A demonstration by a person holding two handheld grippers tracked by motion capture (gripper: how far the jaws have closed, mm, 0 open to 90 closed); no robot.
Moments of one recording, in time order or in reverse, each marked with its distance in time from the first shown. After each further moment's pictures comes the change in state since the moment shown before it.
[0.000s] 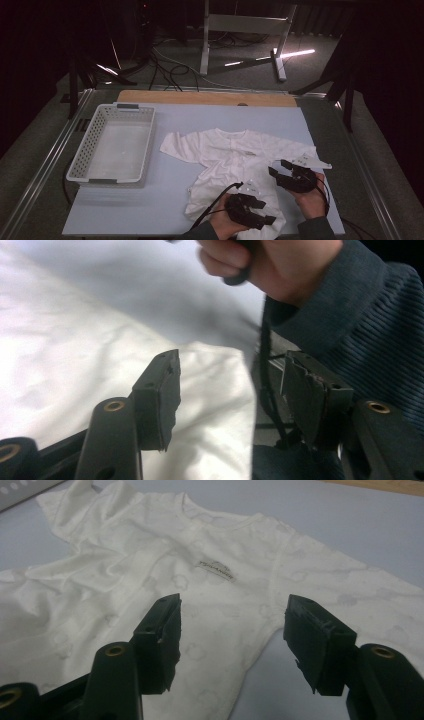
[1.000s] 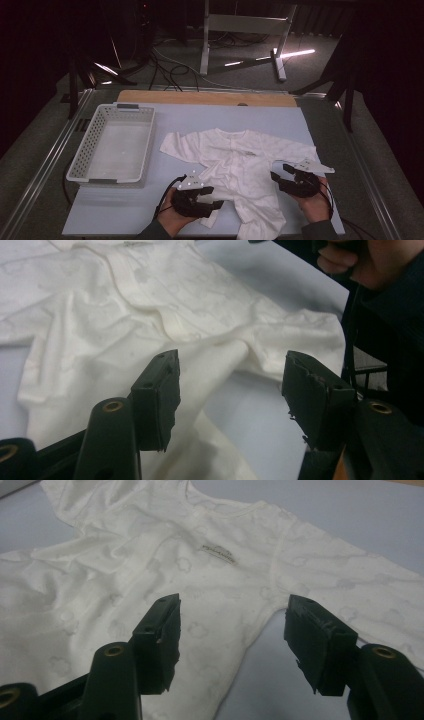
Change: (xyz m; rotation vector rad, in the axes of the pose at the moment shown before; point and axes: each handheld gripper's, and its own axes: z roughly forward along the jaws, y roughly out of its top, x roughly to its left) left arm 0.036 -0.053 -0.109 -0.086 0.232 -0.019; right arm 0.000 -0.008 -0.010 0.023 0.003 -0.016
